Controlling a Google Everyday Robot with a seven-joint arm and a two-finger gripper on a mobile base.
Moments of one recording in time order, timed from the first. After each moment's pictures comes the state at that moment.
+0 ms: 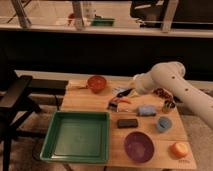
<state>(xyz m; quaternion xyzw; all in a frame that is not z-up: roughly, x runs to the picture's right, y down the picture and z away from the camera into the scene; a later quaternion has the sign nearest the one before) 0.153 0.006 0.740 -0.14 -0.19 0.06 0.97</state>
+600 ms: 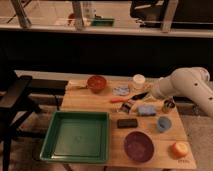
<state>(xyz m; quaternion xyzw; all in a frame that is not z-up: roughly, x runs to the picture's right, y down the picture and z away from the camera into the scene) 0.221 0.023 0.710 -0.14 -0.14 0.16 0.97</state>
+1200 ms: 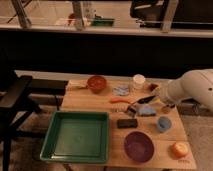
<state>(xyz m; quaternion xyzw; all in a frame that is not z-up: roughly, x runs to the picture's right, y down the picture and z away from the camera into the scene) 0.238 0.041 0.664 -0.14 -0.12 0.19 0.97</state>
